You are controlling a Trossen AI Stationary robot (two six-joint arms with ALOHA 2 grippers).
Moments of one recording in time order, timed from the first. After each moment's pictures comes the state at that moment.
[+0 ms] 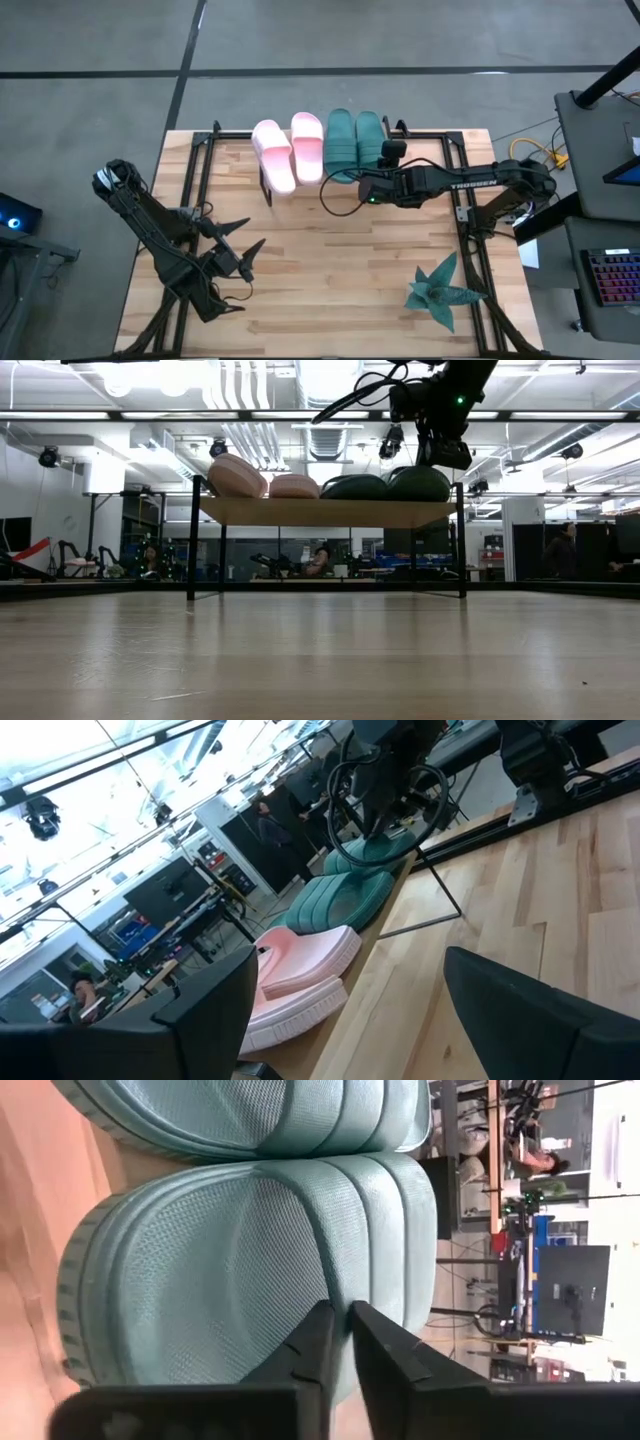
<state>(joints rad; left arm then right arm) -0.89 1.34 0.93 -0.97 -1.56 -0.81 -0.01 1.51 1.22 -0.90 0.94 -0.20</state>
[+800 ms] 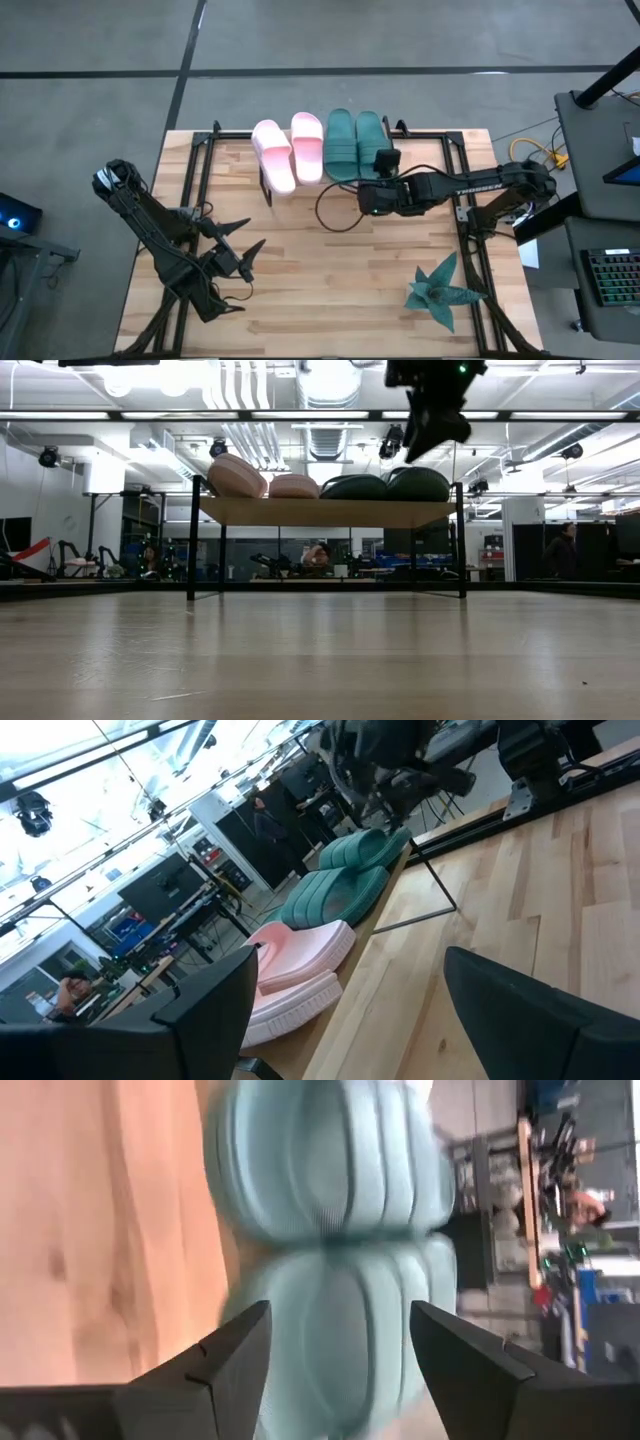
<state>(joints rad) -0.89 1.34 0.93 -0.97 -1.54 -0.80 0.08 1.51 1.29 -0.91 0.86 -0.20</state>
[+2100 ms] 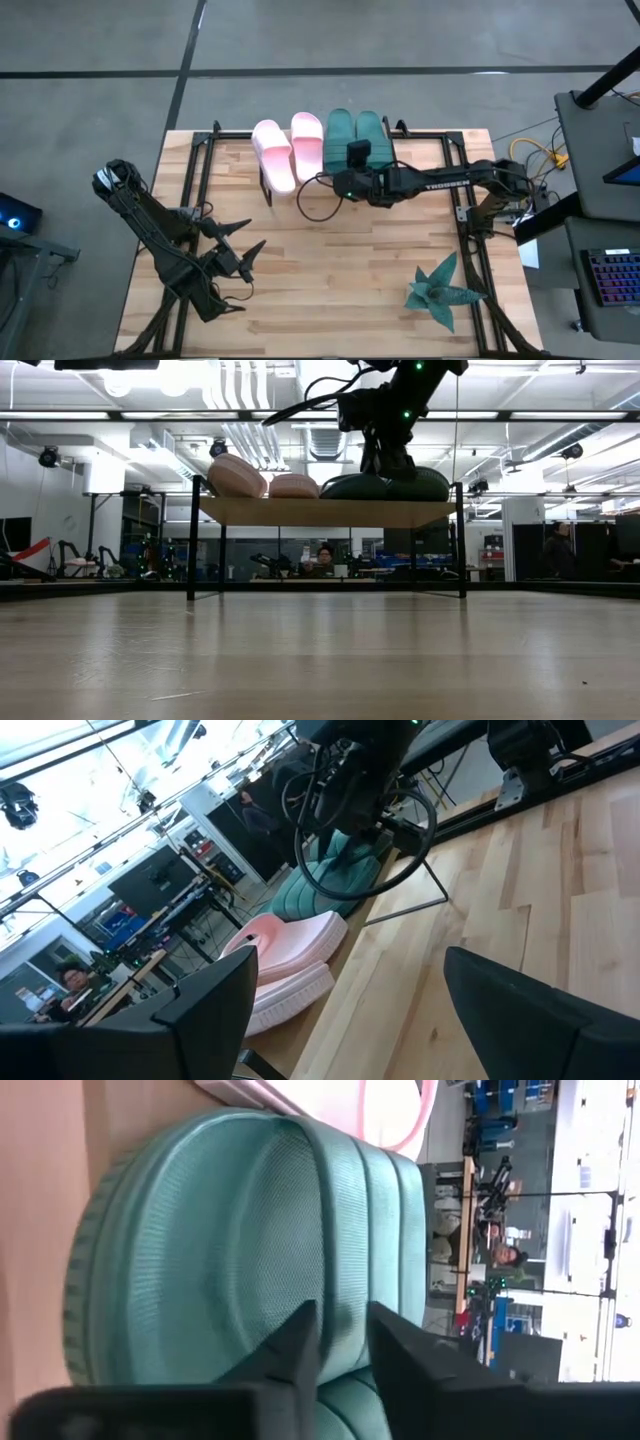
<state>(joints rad) -0.89 1.34 0.93 -0.97 -1.51 -0.81 -0.04 1.69 1.32 -0.54 0.91 -0.61</state>
